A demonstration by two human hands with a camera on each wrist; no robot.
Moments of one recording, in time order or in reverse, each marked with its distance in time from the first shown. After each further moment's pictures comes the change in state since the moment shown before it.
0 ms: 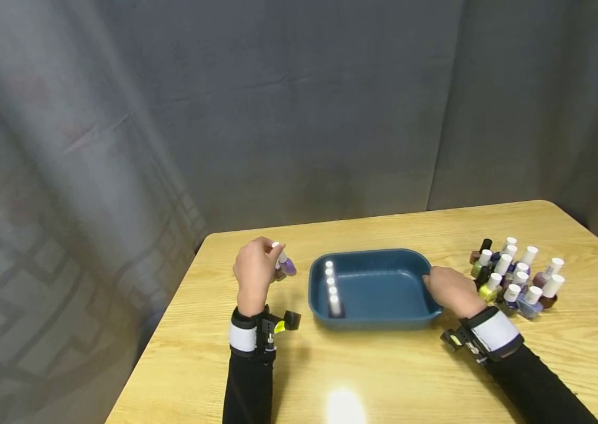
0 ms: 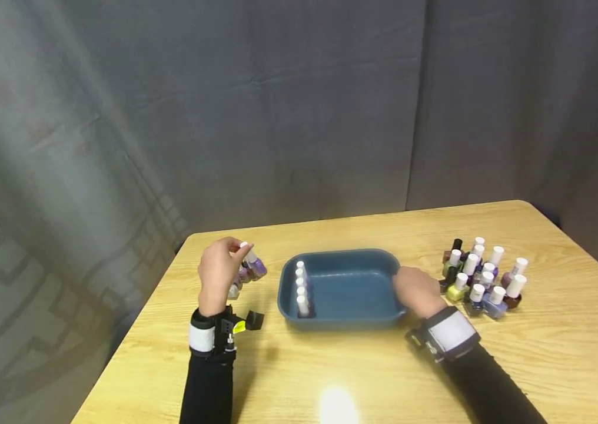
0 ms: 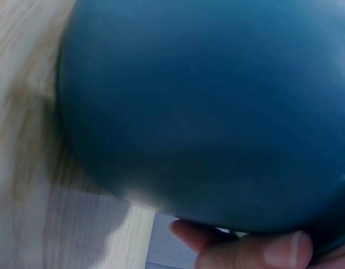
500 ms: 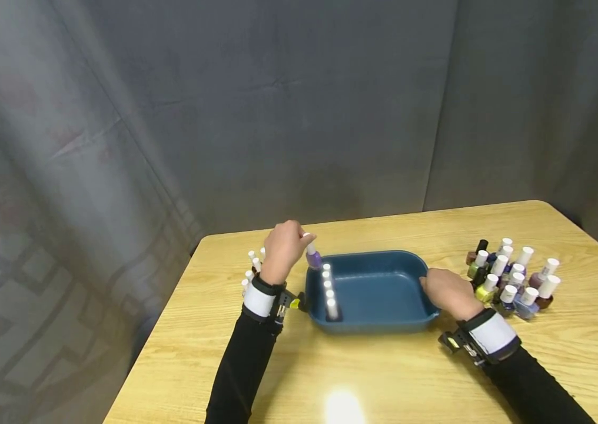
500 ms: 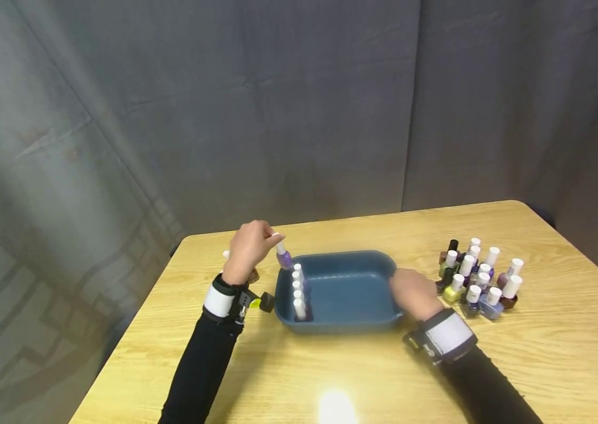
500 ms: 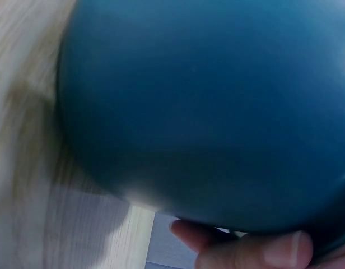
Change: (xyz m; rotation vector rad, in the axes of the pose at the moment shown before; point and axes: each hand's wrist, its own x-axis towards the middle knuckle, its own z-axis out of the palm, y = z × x) left_hand 0.036 0.047 0.025 0.065 -0.265 0.177; right_hand -0.001 0.000 -0.002 0.018 -0.010 0.028
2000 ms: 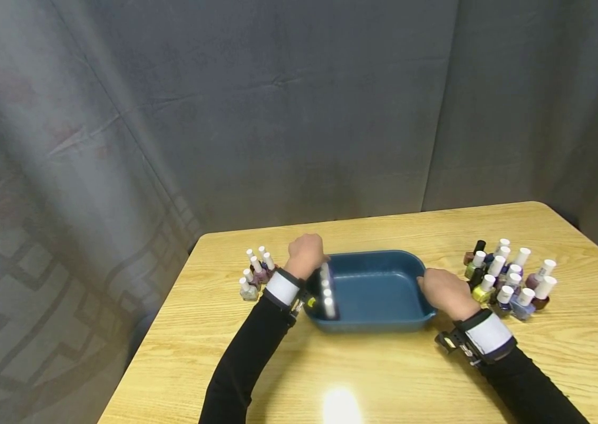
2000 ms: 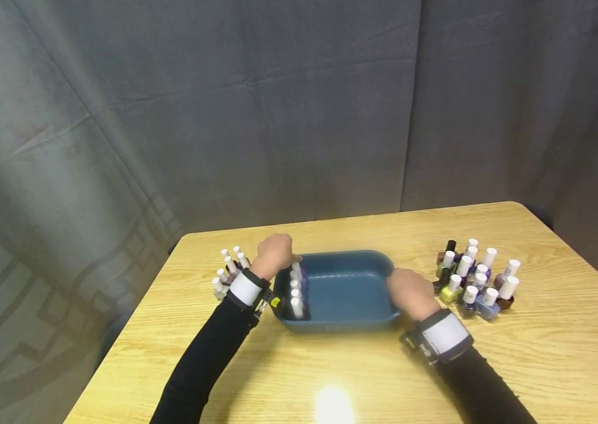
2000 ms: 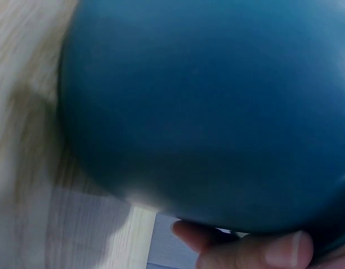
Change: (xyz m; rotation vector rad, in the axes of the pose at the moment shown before) left_hand 0.020 0.018 0.052 0.318 -0.312 -0.043; right_hand 0.002 0.001 0.000 -0.005 -0.011 0.012
